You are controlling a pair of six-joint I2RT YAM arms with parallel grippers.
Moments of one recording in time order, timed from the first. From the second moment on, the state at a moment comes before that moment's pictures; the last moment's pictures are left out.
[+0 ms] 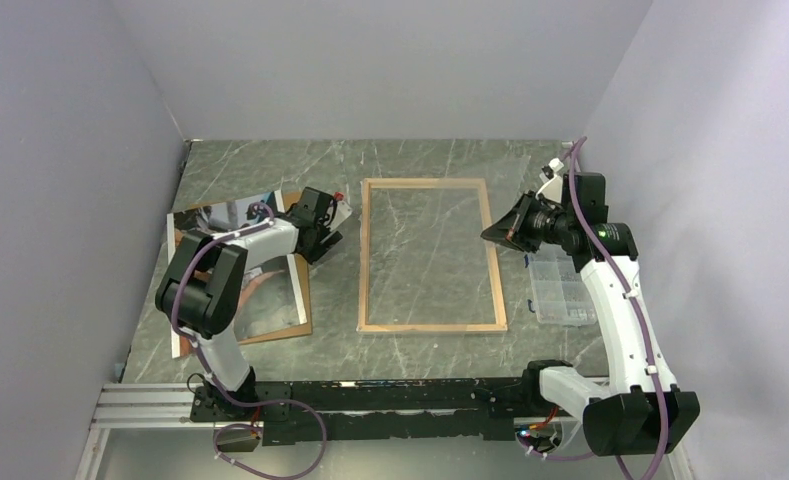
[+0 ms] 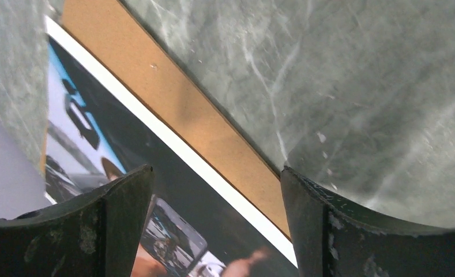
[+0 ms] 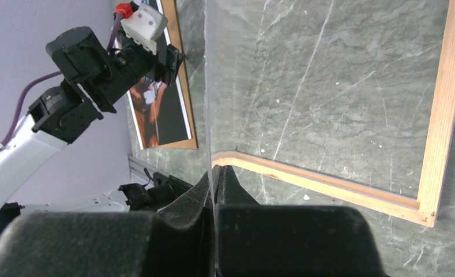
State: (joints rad) left arm -0.41 1.76 1.02 -0.21 -0.34 0.51; right arm 0.02 1.08 1.15 -0.83 -0.59 0.58
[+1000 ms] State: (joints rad) left arm -0.51 2.03 1.49 -0.74 0.26 0.06; right arm 0.03 1.07 1.15 -0.85 -0.55 0.59
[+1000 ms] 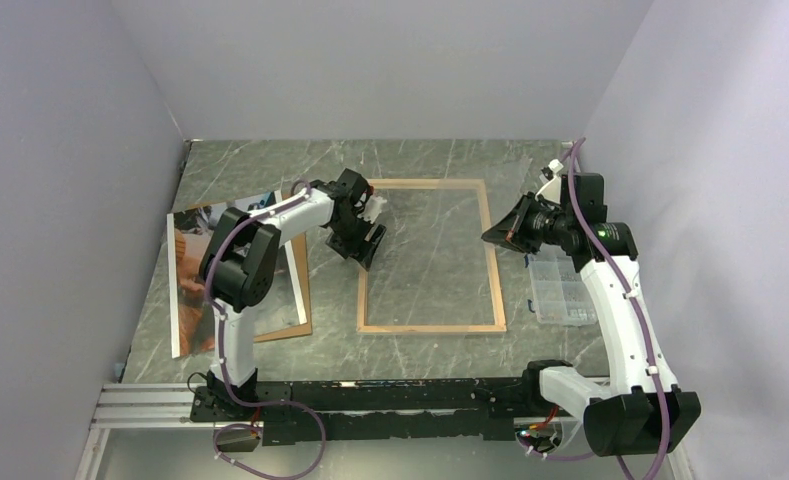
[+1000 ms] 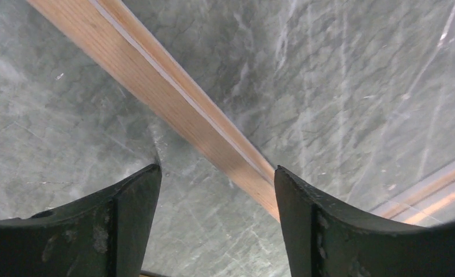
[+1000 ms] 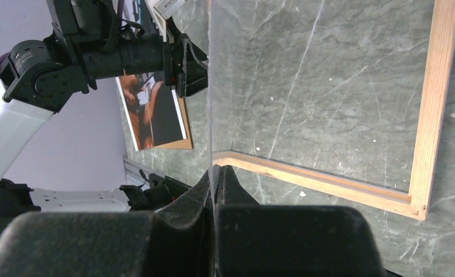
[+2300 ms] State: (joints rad) left arm -0.25 1.83 1.64 -0.86 0.30 0.09; right arm 0.19 1.26 1.36 -0.78 -0.53 0.65
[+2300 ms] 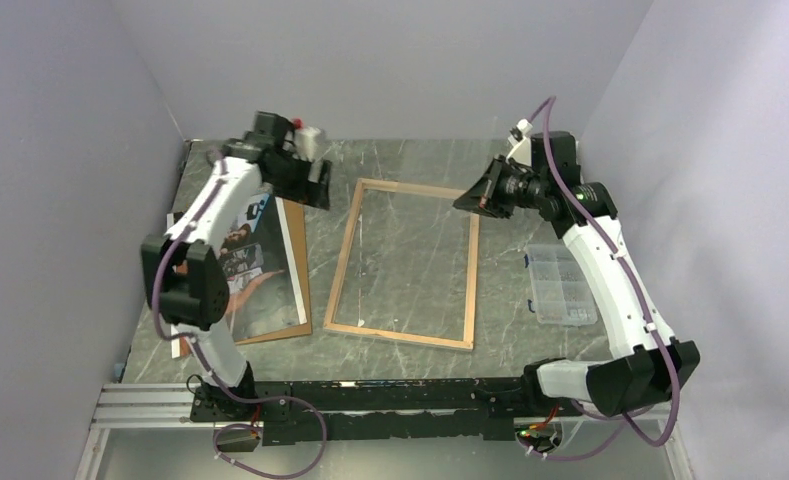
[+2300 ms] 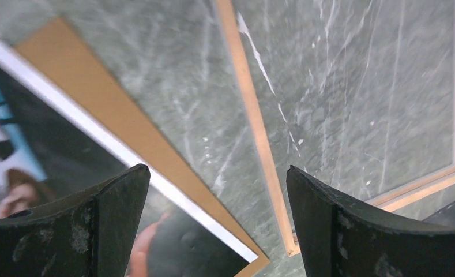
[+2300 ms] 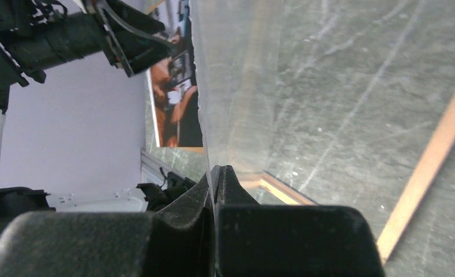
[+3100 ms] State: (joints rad) left arm 0.09 1.65 1.45 -0.89 0.40 0.11; right arm 0.21 1.51 1.16 -0.42 -0.77 0.78
